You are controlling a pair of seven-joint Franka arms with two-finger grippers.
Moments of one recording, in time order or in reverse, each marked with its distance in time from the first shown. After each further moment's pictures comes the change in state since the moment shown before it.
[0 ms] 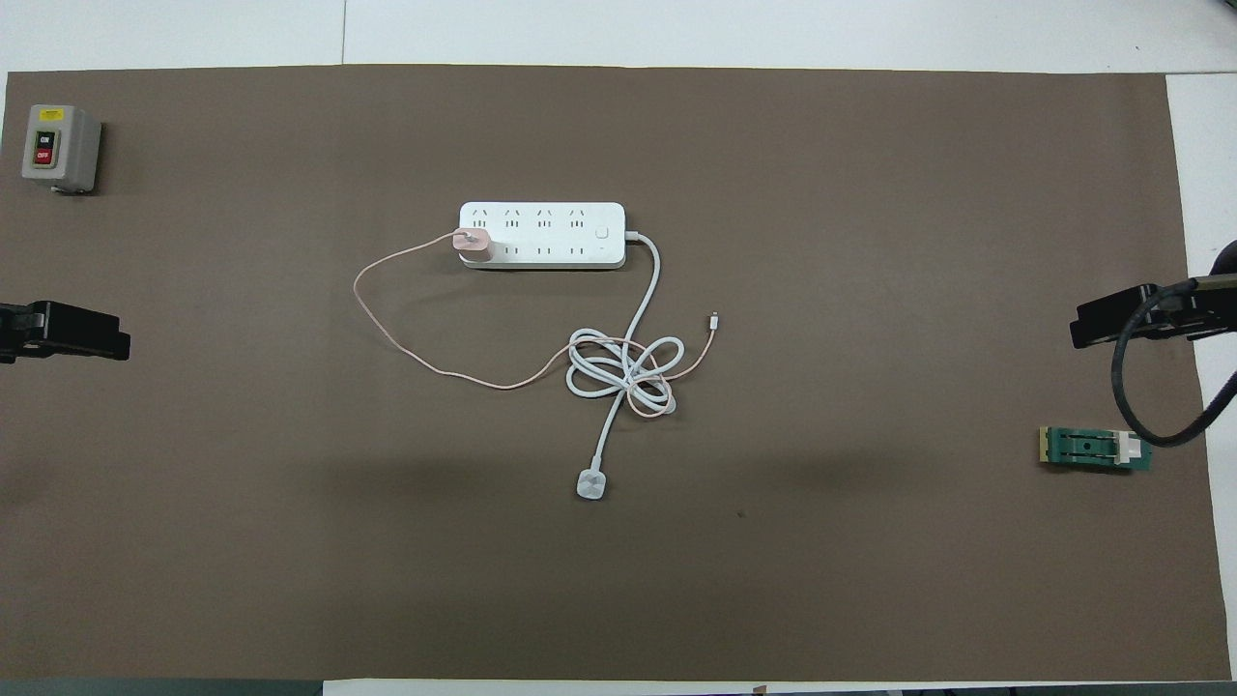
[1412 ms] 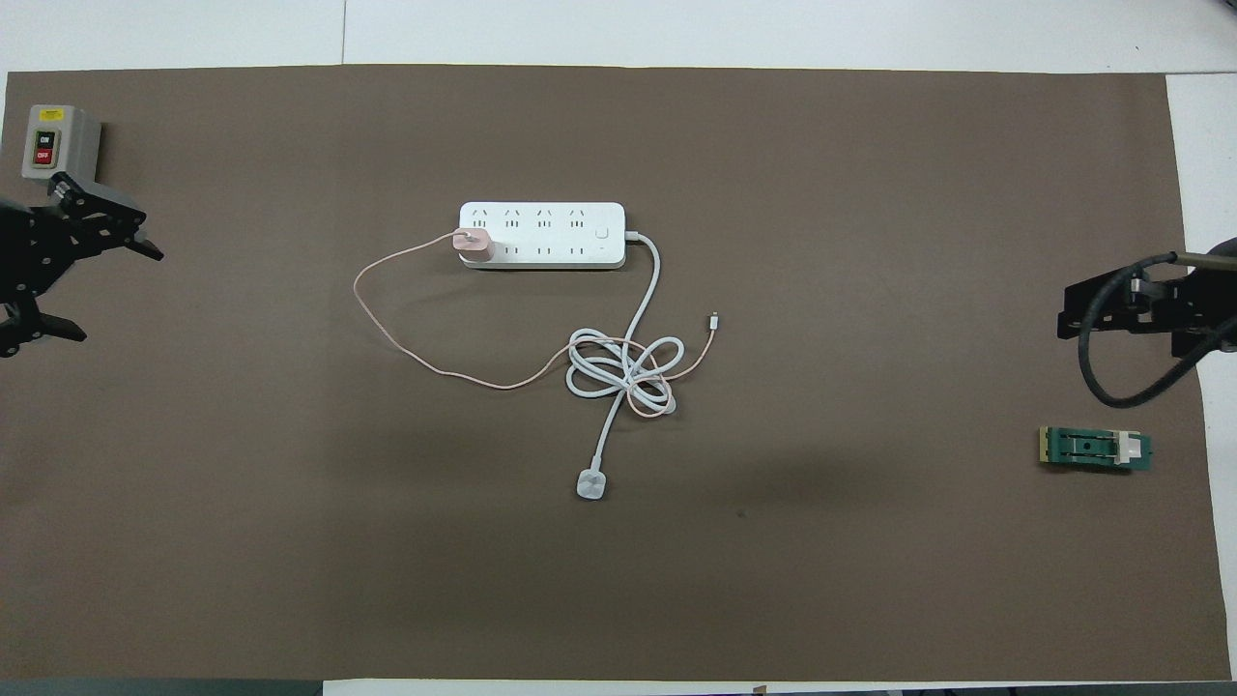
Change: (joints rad) left arm -0.064 0.264 -0.010 0.191 -0.050 0.021 -1.096; right arm 0.042 -0.001 0.022 -0.052 0.064 0.044 0.489
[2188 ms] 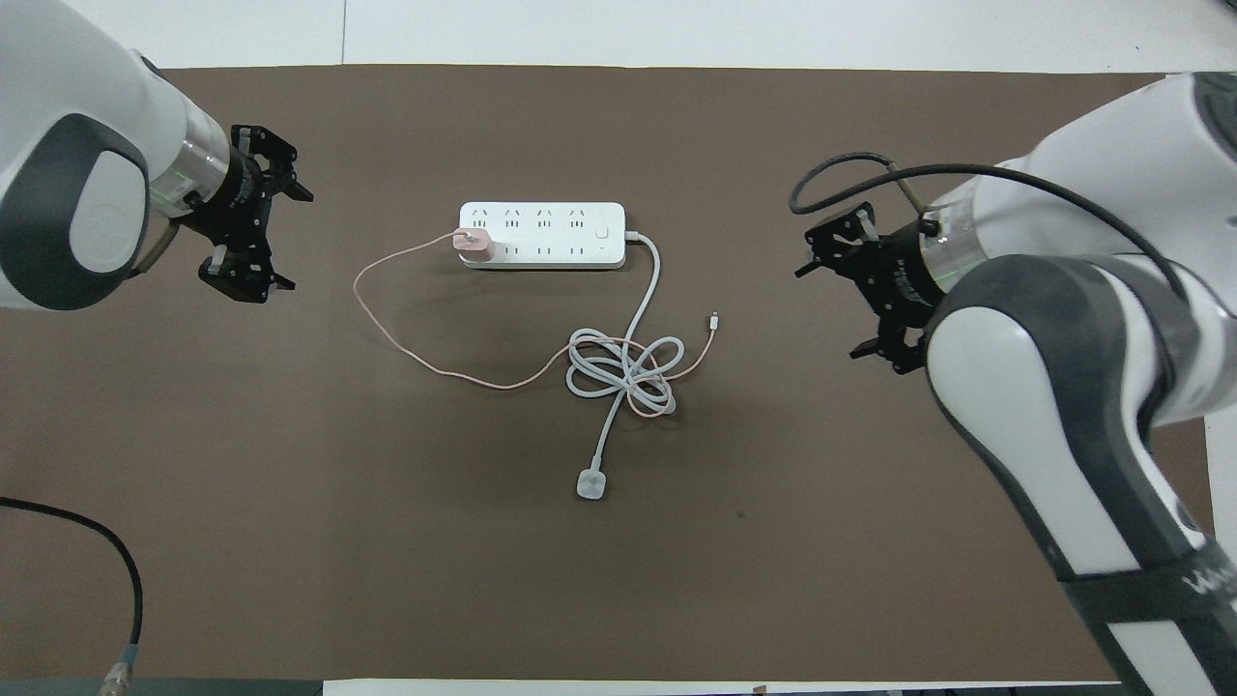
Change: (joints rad) left arm -0.174 0.230 -0.005 0.057 0.005 0.227 -0.663; right arm 0.244 0.294 0.006 -0.048 0.476 0.478 0.949
